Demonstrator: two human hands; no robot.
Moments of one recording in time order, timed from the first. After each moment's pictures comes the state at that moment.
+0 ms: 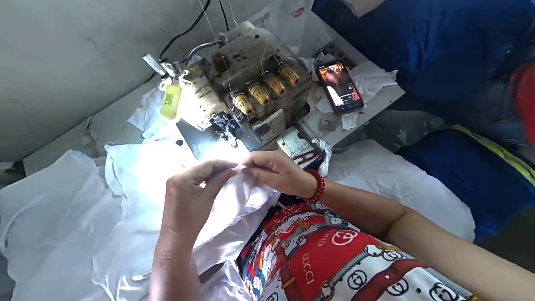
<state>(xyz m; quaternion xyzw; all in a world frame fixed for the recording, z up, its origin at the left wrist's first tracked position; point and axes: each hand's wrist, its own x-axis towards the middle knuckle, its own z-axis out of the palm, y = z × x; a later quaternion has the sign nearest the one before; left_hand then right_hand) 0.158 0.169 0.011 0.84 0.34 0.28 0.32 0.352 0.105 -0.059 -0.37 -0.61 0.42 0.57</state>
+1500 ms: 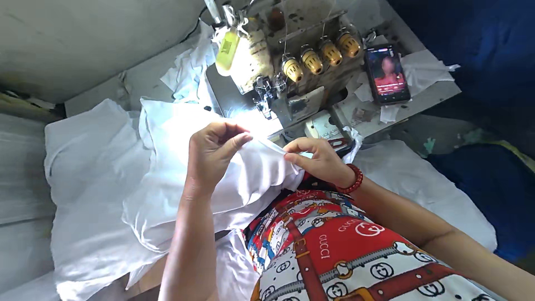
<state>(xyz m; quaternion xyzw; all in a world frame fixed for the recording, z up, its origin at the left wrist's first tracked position) 0.134 0.178 -0.001 0.76 0.35 0.34 0.43 0.357 0.083 -0.091 -0.47 -0.60 0.40 0.51</state>
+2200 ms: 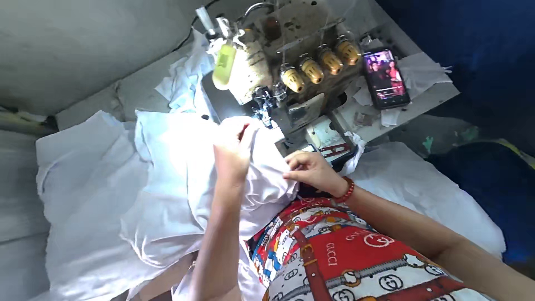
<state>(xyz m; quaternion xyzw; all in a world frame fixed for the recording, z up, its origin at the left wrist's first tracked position) 0.166 0.195 -0.052 0.81 0.40 0.37 0.22 0.342 0.080 -0.117 -0.51 -0.47 0.52 0.50</state>
